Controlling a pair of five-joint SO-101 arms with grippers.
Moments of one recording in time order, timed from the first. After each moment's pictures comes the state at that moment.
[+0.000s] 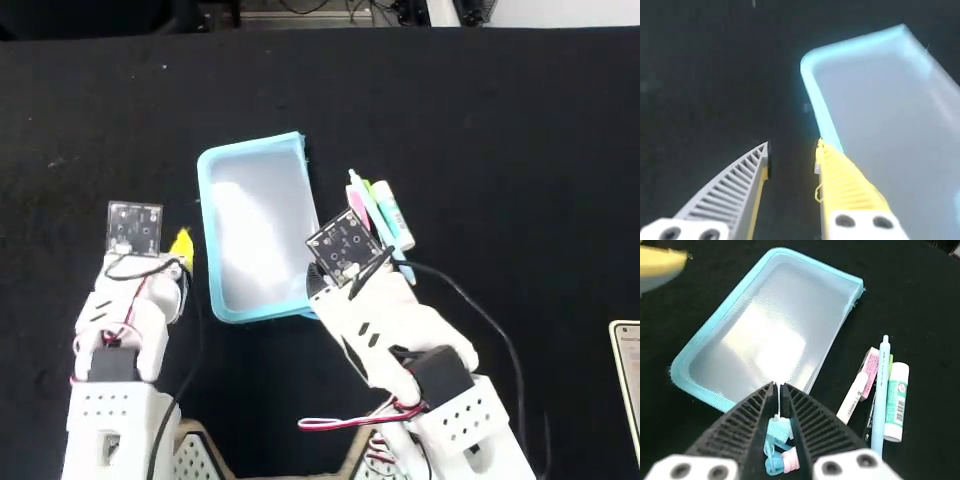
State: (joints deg) left arm -7.1 -76.2 86.1 29.1 -8.4; right arm -27.3 -76.4 70.4 53.8 10.6
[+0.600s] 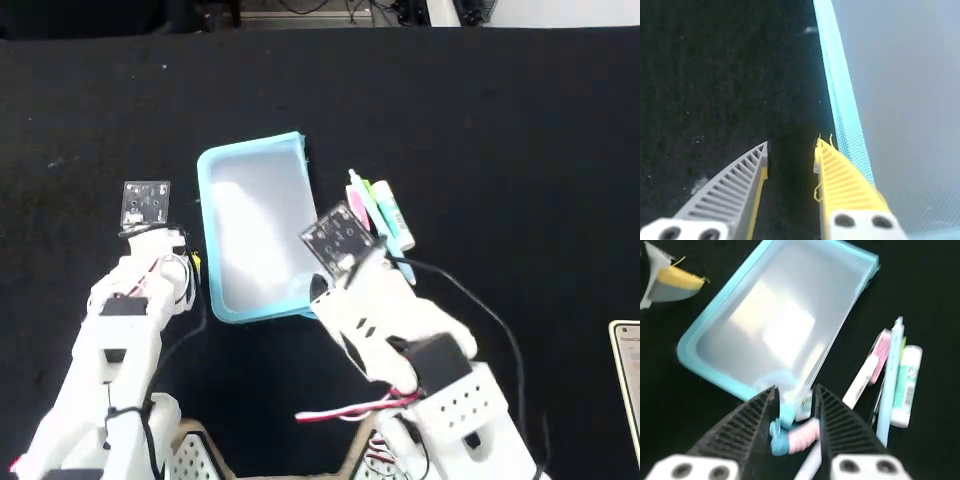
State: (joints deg) left arm -7.0 -39.9 75.2 23.3 -3.2; right arm -27.3 -68.4 64.0 61.5 10.5
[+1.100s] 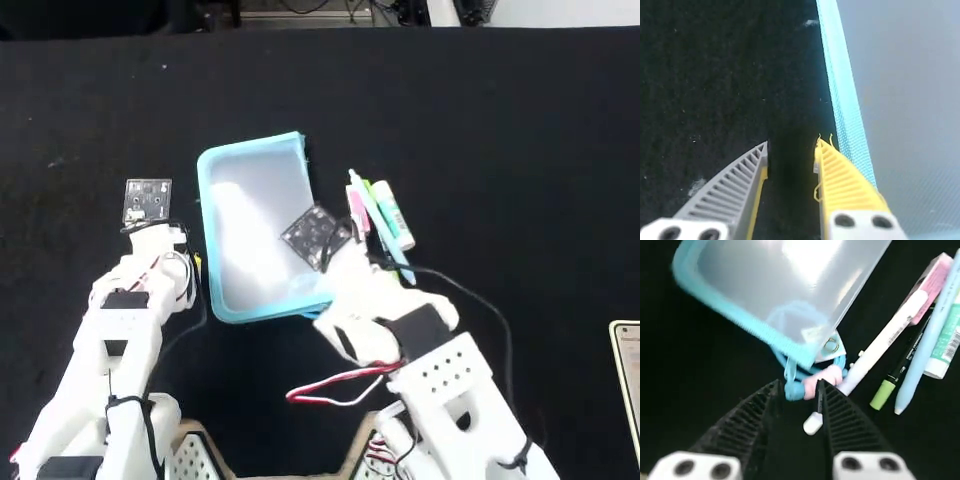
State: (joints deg) left arm -7.0 -37.0 74.1 22.8 -3.1; right arm -27.3 -57.7 60.6 72.0 17.1
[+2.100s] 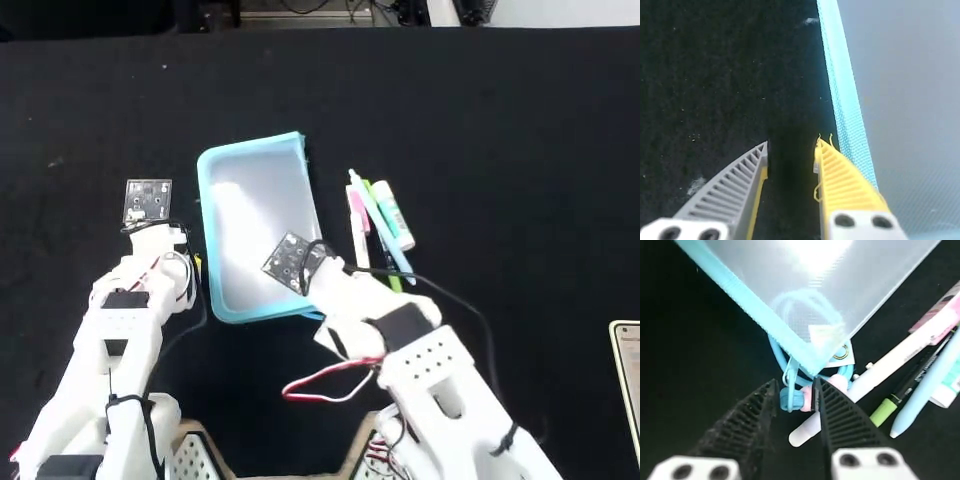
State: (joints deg) left arm -7.0 -36.6 74.1 22.8 -3.1; right arm -27.5 -51.5 69.4 59.4 29.0
